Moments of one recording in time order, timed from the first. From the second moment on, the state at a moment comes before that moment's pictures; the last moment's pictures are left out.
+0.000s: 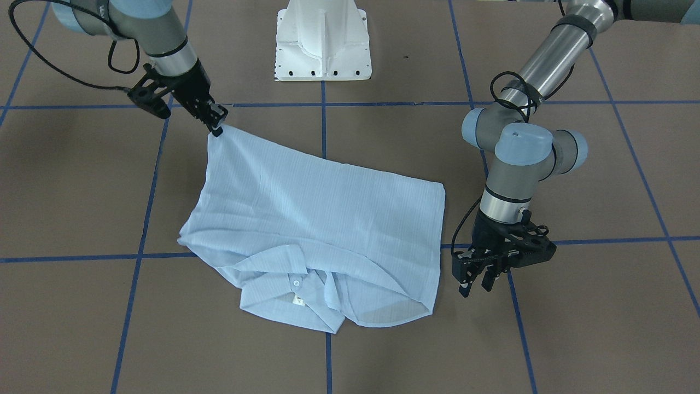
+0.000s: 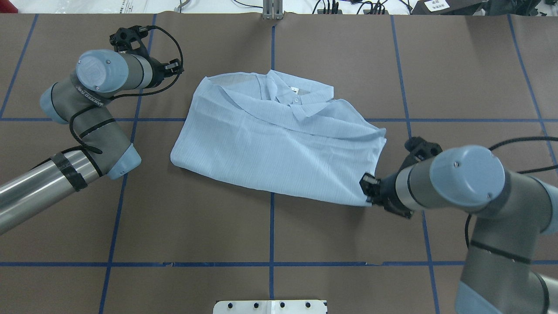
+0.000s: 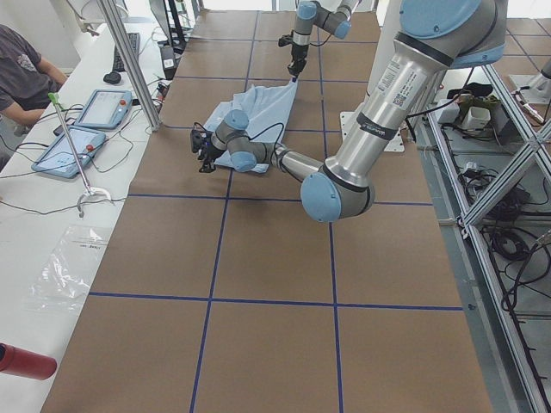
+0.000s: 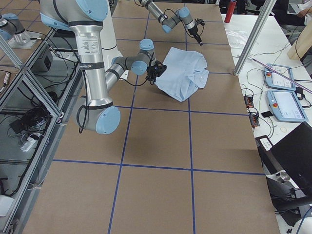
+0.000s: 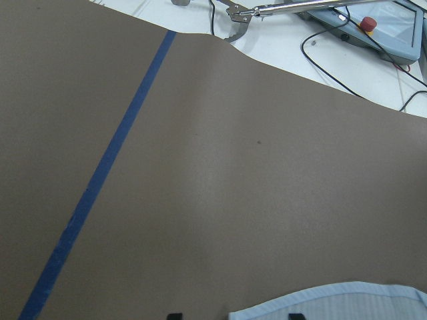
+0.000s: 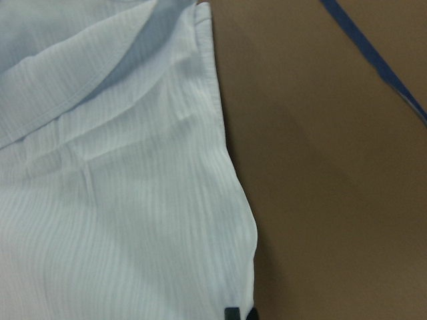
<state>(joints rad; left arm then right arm) -0.80 -2.15 -1.26 -2.35 -1.61 -1.37 0.40 -1.43 2.17 -1.43 1.81 1.90</state>
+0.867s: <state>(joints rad) -0.74 -1.98 -1.58 -2.34 -1.71 -1.48 -0.01 -1.52 2.35 -1.57 1.82 2.01</state>
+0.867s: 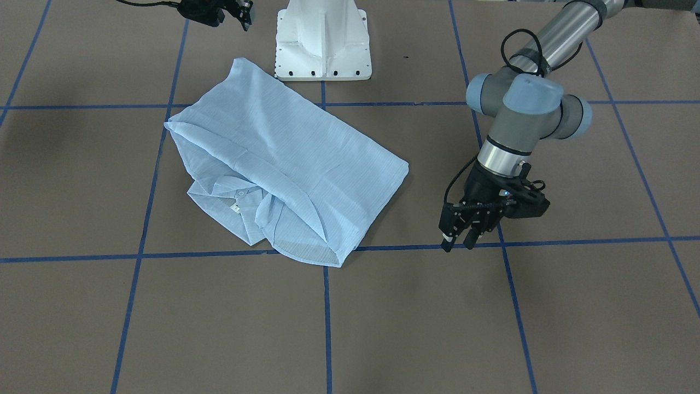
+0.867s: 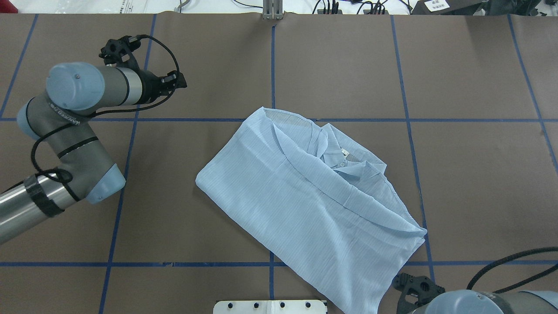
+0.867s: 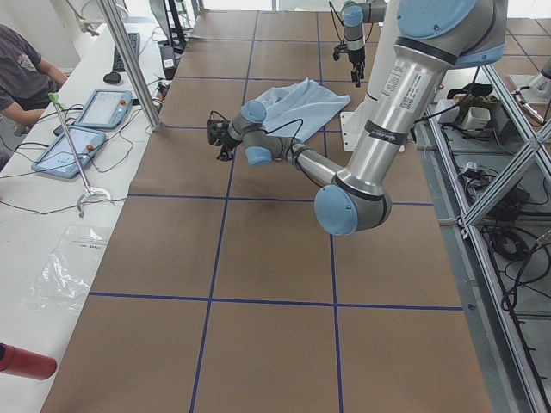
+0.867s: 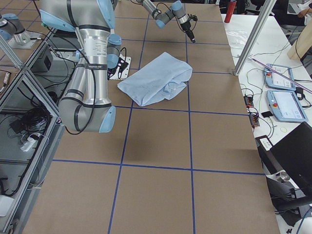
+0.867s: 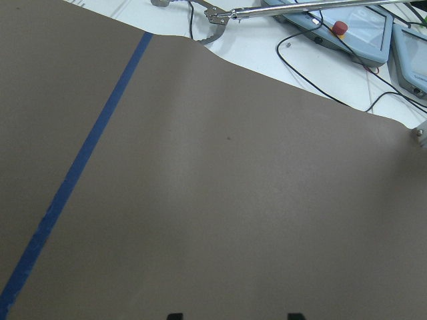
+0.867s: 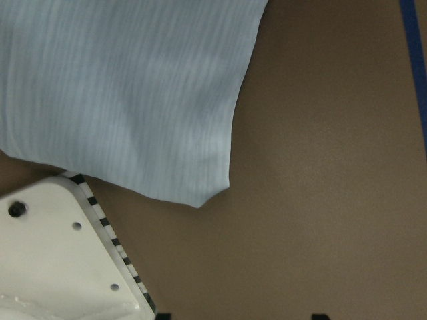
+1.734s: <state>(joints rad) -0.41 -1.86 -1.78 -2.23 -1.62 -1.77 0.41 -1.37 2.20 -1.56 1.79 2.02</state>
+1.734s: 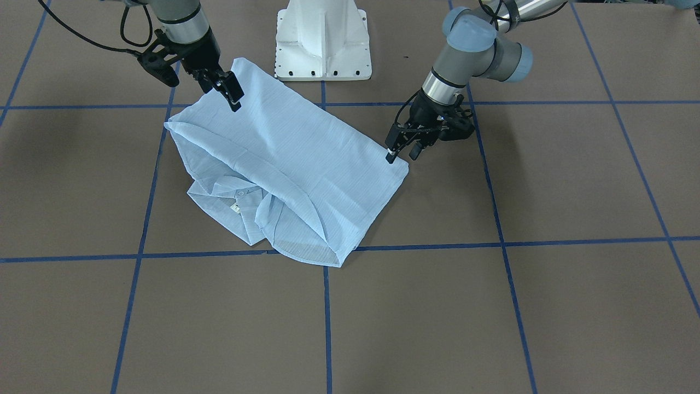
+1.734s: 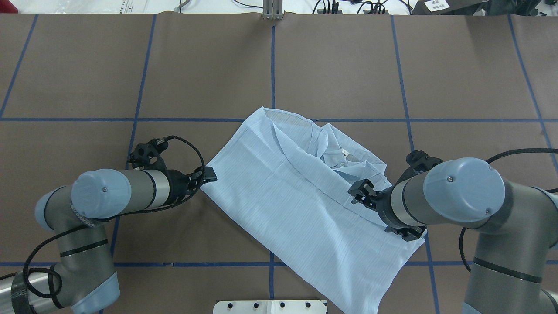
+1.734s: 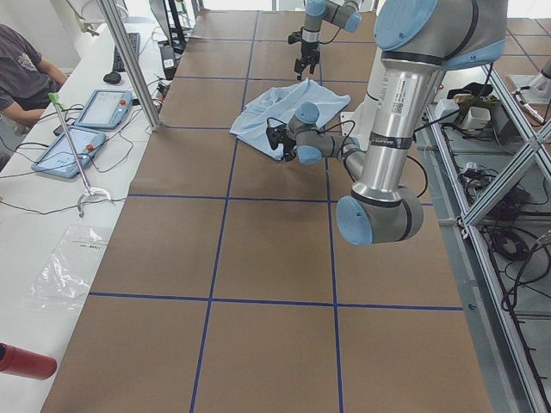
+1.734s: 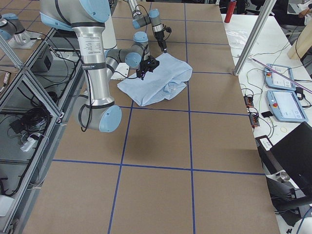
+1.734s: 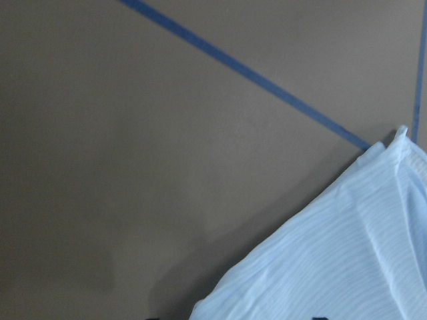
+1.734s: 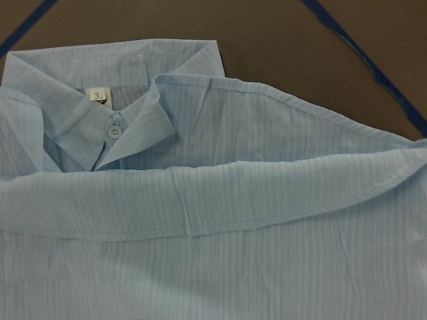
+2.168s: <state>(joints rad) -0.38 -1.89 -1.76 -2.20 -1.60 -1.78 0.42 -1.37 2.16 -1.56 1.79 2.02</state>
